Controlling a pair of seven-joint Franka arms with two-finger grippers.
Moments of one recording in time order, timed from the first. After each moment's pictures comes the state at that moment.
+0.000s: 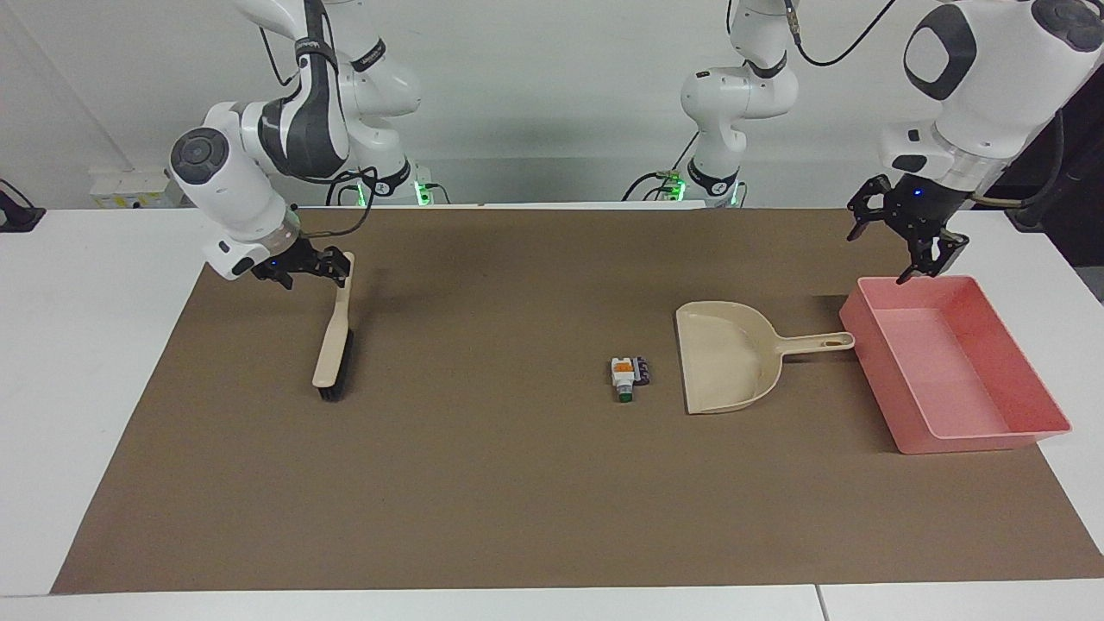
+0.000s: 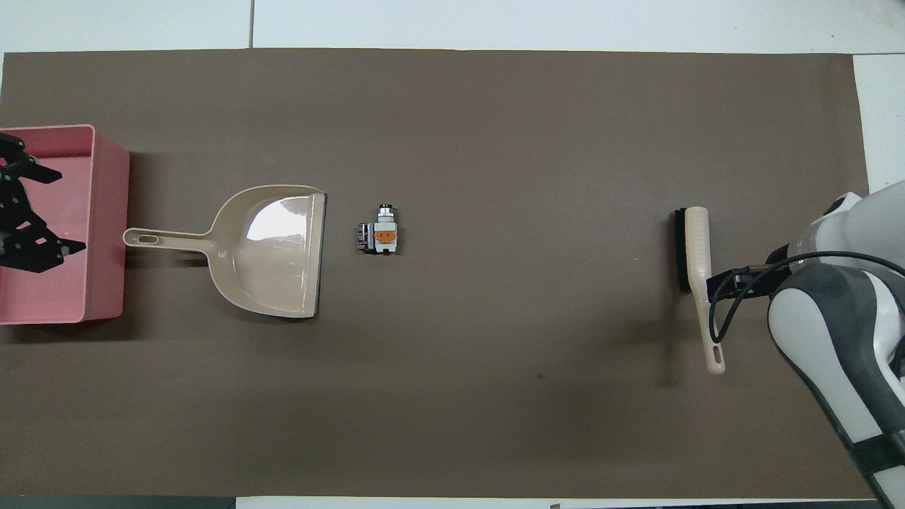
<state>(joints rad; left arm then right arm) -0.02 -0.02 0.02 -1.73 -0.02 1.73 1.32 0.03 -0.10 -0.09 -2.21 0.01 1.94 -0.05</state>
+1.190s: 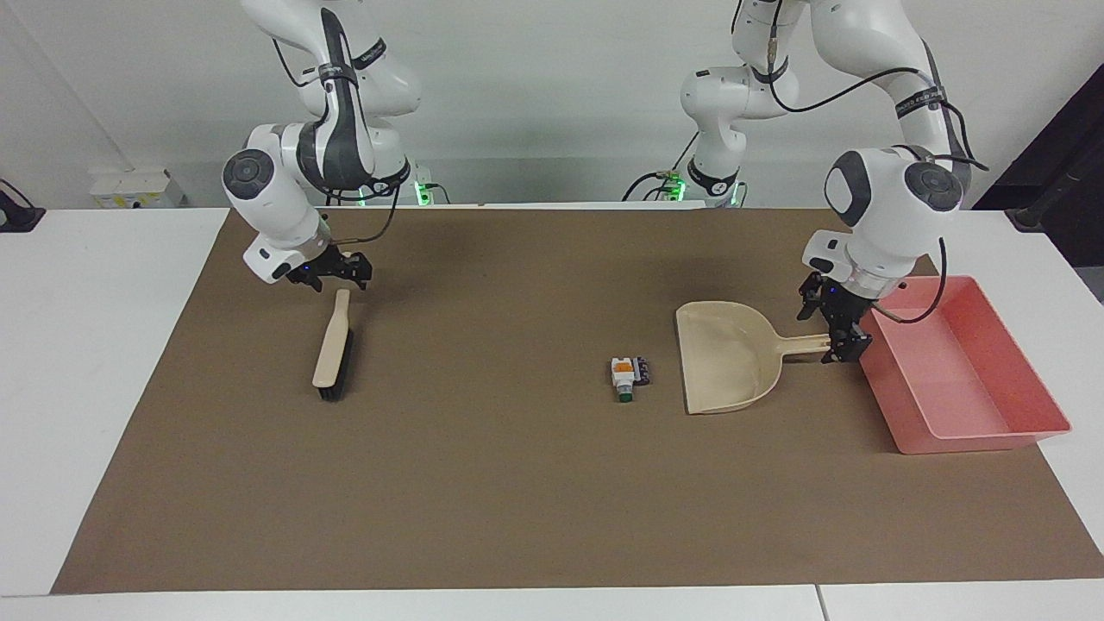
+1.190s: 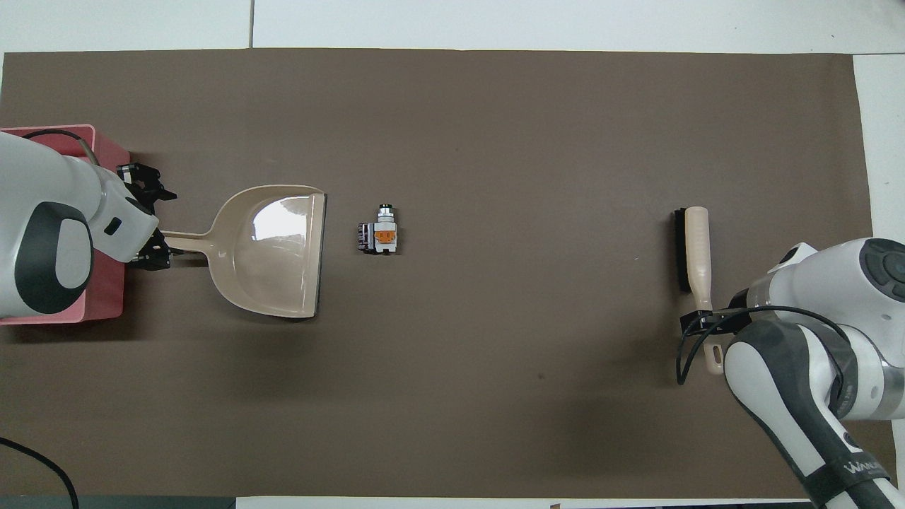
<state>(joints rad) -0.06 0.11 0.01 -2.04 -0.02 2.18 1.46 0.05 -0.16 -0.08 -2.45 0.02 2.10 -0.05</state>
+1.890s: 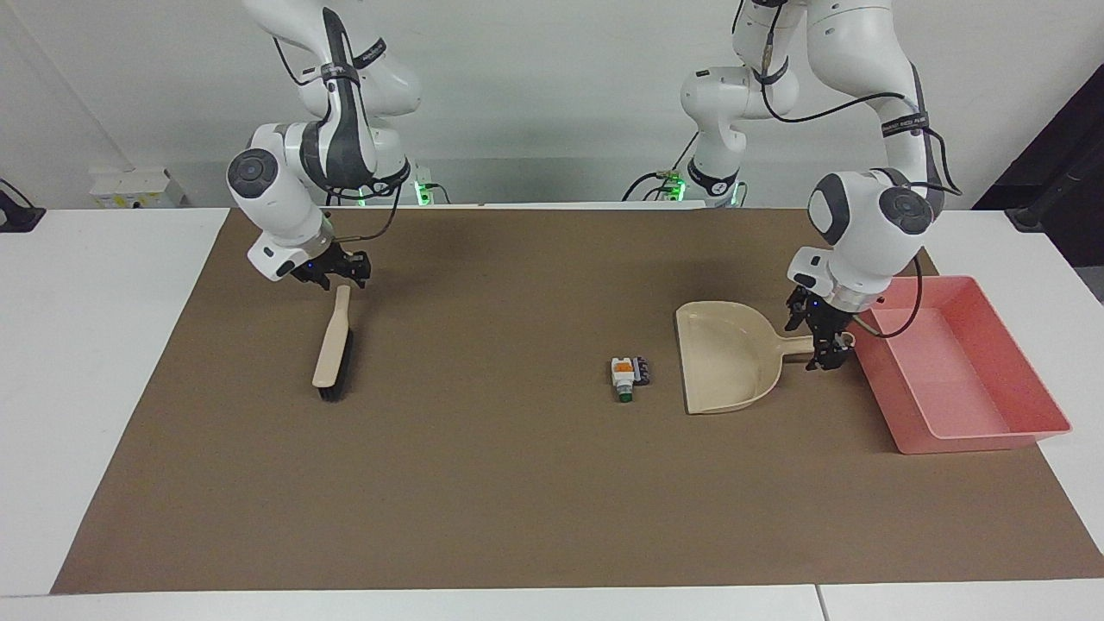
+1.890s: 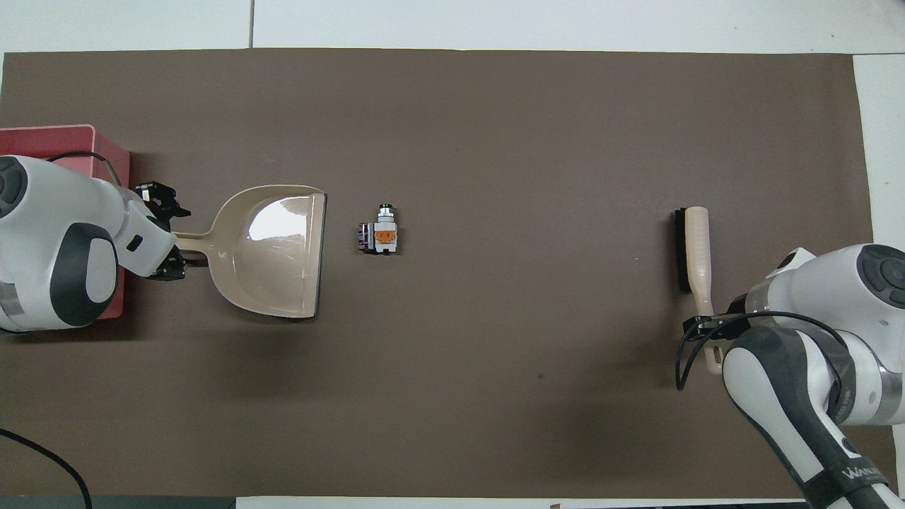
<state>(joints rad) -0.06 0.12 0.01 -2.13 -0.02 2.28 1.46 0.05 -0.17 -0.08 -2.47 0.02 2.11 -0.06</state>
